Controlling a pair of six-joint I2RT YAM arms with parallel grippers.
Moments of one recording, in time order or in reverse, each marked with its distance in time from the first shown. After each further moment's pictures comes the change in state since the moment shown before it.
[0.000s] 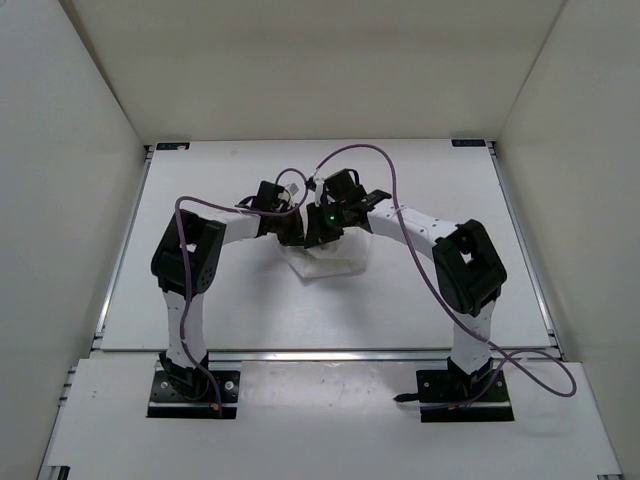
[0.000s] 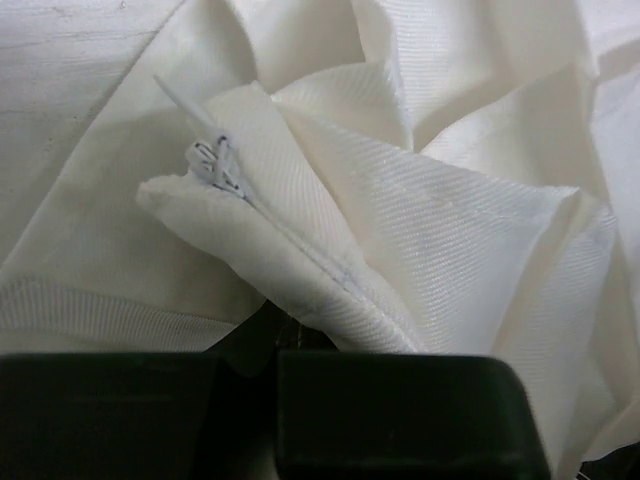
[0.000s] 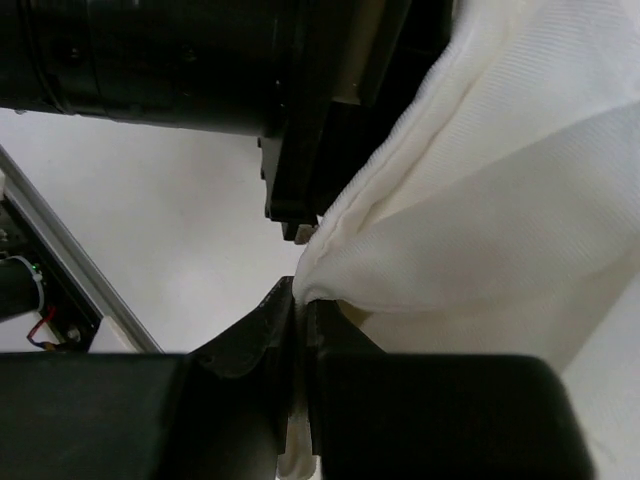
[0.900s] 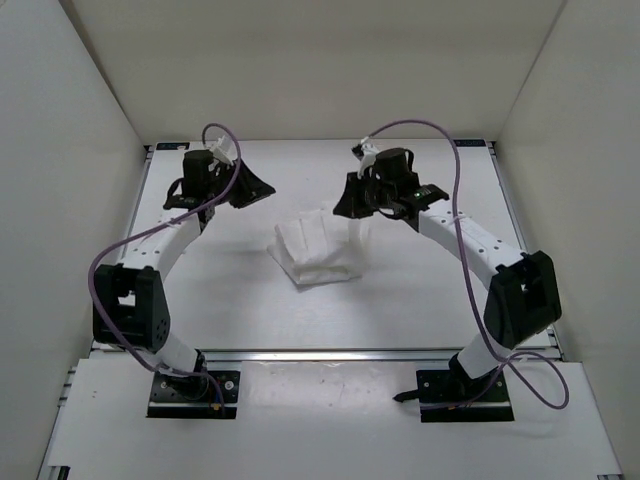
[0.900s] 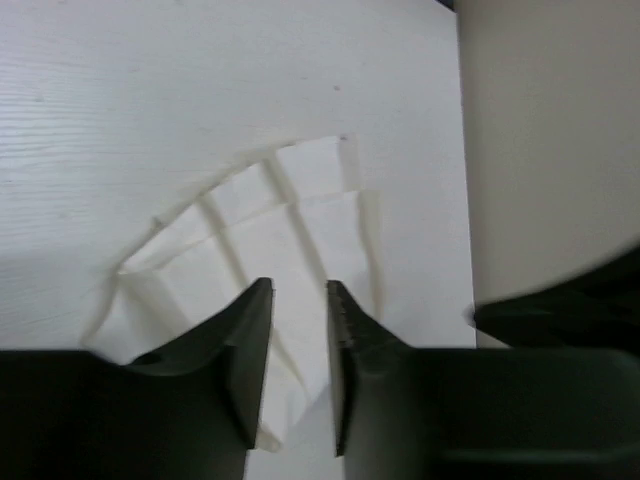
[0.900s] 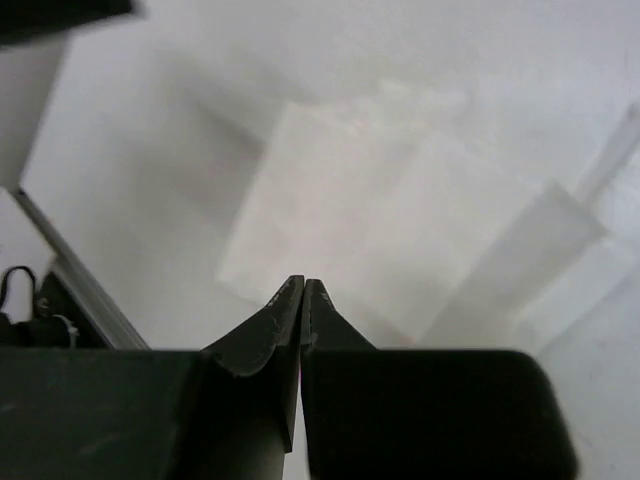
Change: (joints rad) left arm 0.298 -0.462 -0.095 0.017 0.097 -0.089; right arm -0.130 -0.330 -0.080 0.085 0.020 0.024
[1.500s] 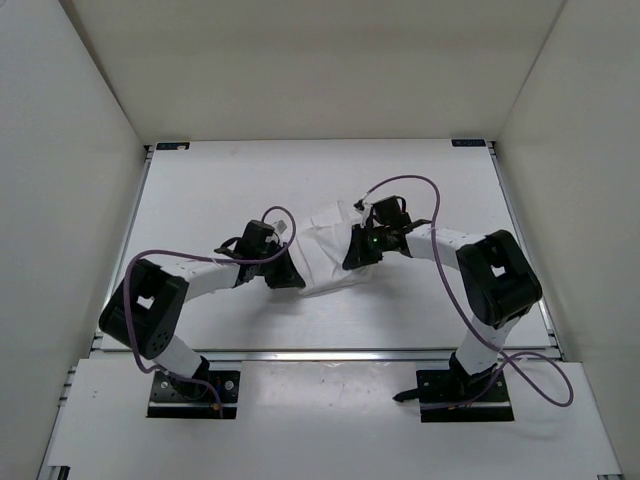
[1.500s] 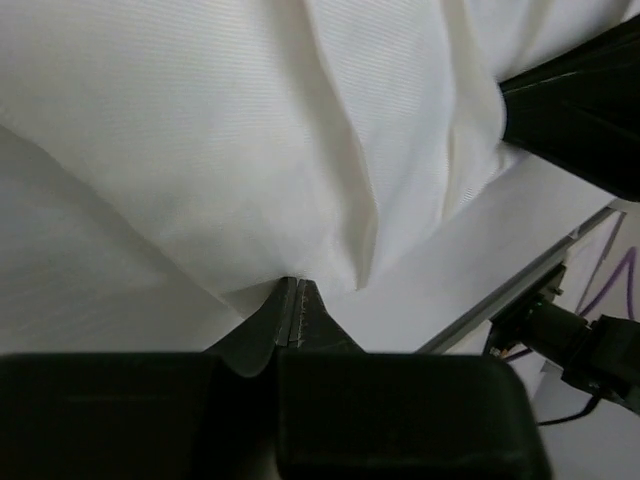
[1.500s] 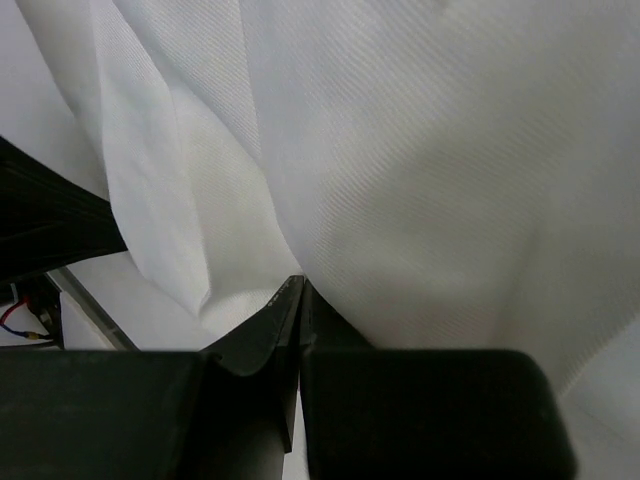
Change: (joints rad) left arm -0.392 -0.040 -0.428 0.044 -0.142 -0.061; right arm -0.060 0.162 -0.403 0.166 -0.096 0.047
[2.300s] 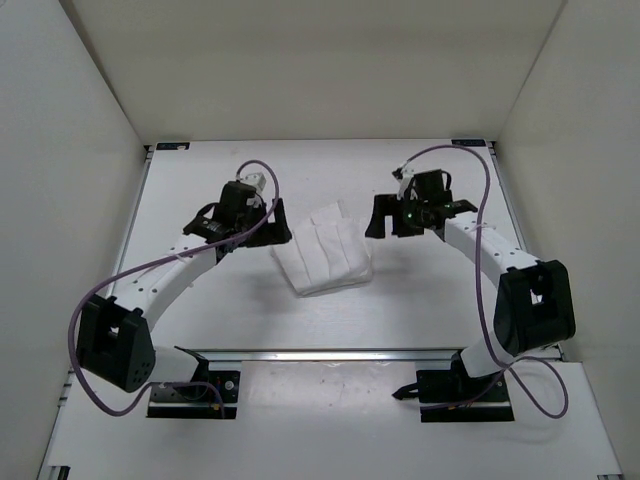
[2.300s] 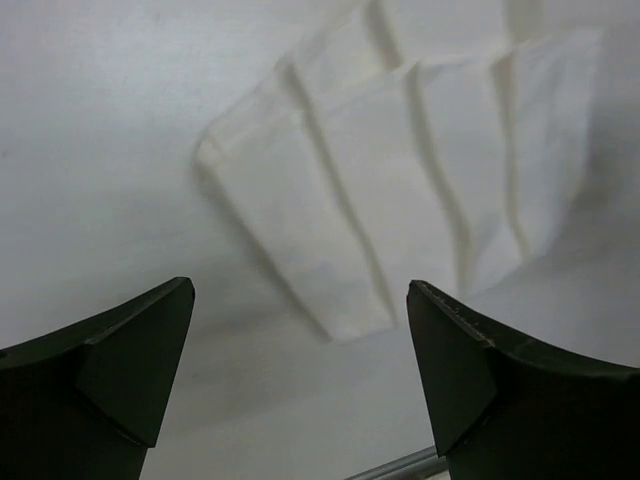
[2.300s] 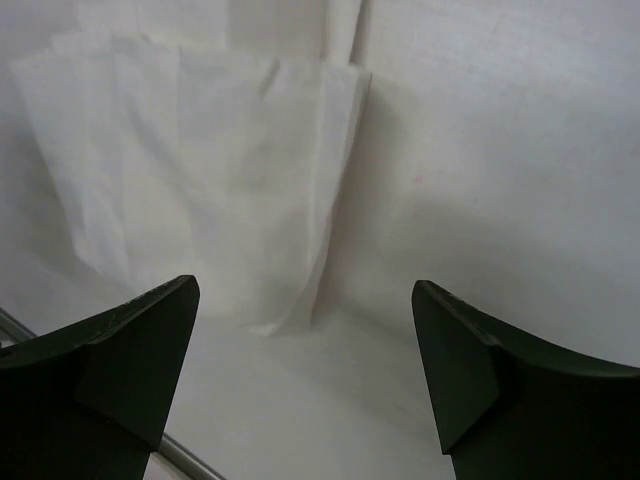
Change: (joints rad) left arm 0.074 -0.187 0.339 -0.368 -0.345 0.271; right arm -0.196 -0.236 0.137 -0.227 0.130 -0.185
